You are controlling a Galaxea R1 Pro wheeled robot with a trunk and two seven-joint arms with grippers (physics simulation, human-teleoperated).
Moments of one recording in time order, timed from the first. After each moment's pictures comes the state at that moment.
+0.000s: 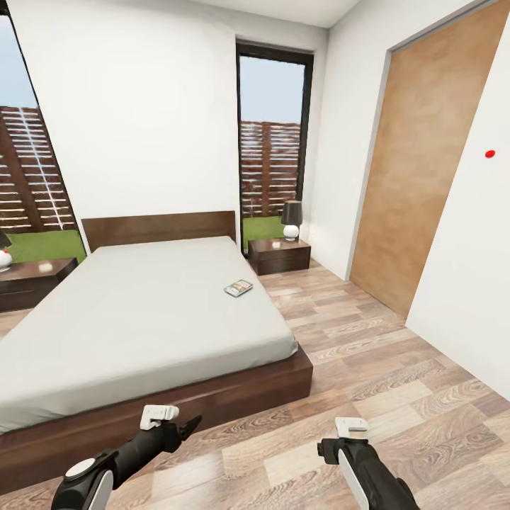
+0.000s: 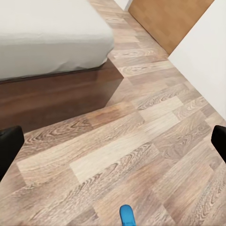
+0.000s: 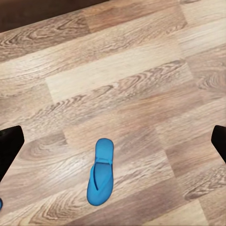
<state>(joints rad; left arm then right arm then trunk) -0.10 0.04 0.12 -1.32 0.18 0.42 -0.57 -0.41 0.06 -0.01 -0.70 0.00 0.51 -0.15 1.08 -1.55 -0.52</state>
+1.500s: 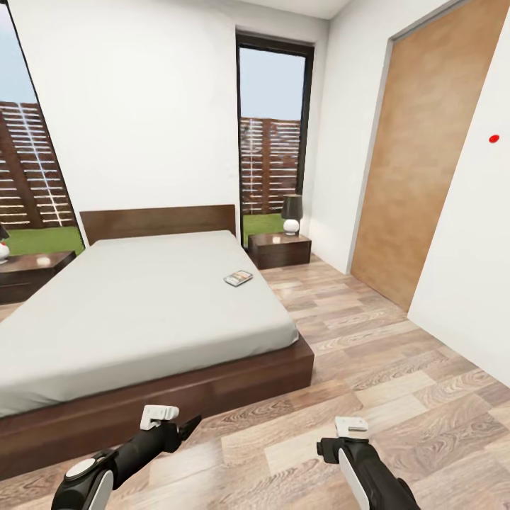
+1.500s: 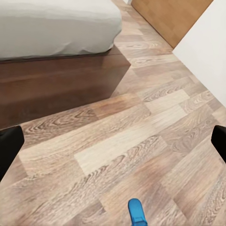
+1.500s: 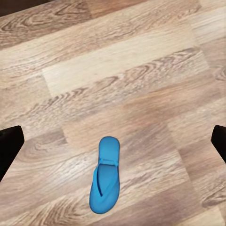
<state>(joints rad) -0.10 0.04 0.12 -1.32 0.18 0.42 -0.57 -0.41 0.06 -0.01 -0.70 -0.01 0.51 -0.14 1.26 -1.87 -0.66</state>
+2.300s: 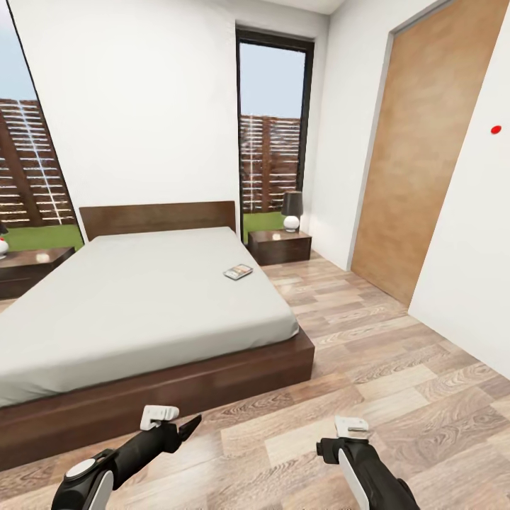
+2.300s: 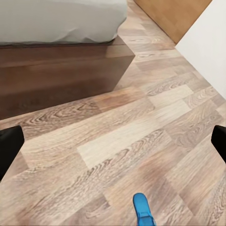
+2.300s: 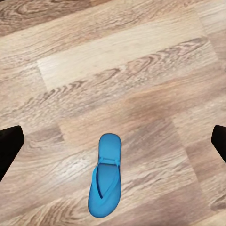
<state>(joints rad) -0.10 0.04 0.12 -1.32 0.18 0.42 -0.57 -0.41 0.06 -0.01 -0.70 -0.02 0.51 -0.14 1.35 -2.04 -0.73</state>
